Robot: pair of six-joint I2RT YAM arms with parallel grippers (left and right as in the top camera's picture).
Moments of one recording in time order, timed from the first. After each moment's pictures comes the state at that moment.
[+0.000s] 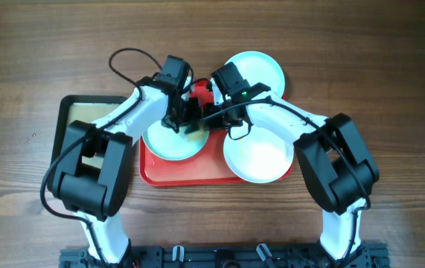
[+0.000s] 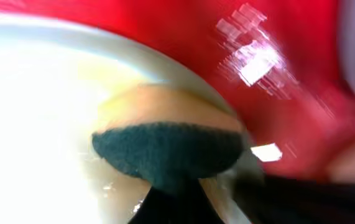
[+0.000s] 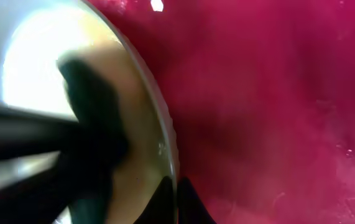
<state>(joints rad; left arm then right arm) -0.35 1.97 1.26 -0.63 0.24 -0.39 0.56 2.06 1.33 -0.47 -0.35 0.42</state>
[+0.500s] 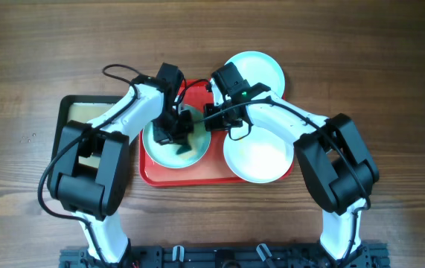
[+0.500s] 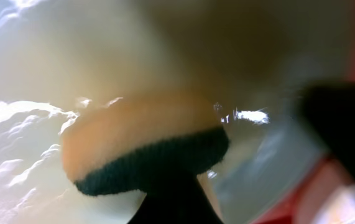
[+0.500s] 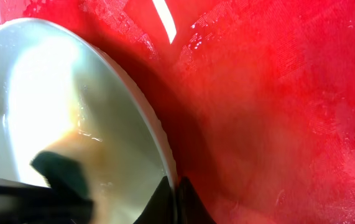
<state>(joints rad) -0.33 1.96 1.26 -0.90 0.33 -0.43 0.56 2.06 1.33 -0.48 -0.36 0.42</state>
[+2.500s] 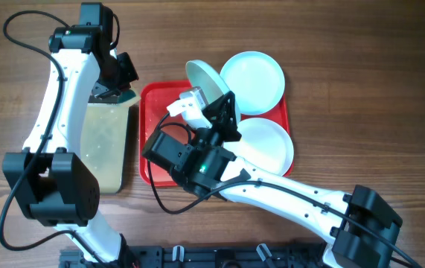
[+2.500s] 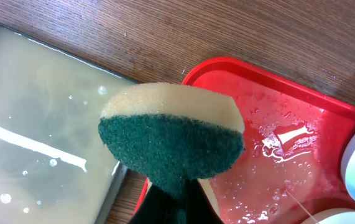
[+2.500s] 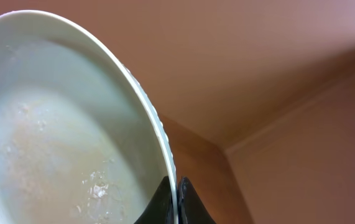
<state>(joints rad) -0.04 1.88 1.71 -1.19 0.02 -0.43 1.10 1.74 1.33 -0.64 1.44 0.23</state>
